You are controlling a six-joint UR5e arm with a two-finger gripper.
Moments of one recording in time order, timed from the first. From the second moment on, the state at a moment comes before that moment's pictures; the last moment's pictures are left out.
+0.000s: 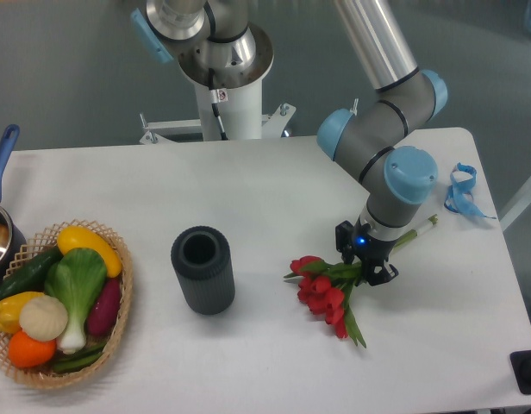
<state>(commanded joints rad) 2.71 -2.09 -1.68 -0.89 1.37 1.61</state>
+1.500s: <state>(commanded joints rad) 2.81 -1.77 -1.60 -0.89 0.54 1.12</state>
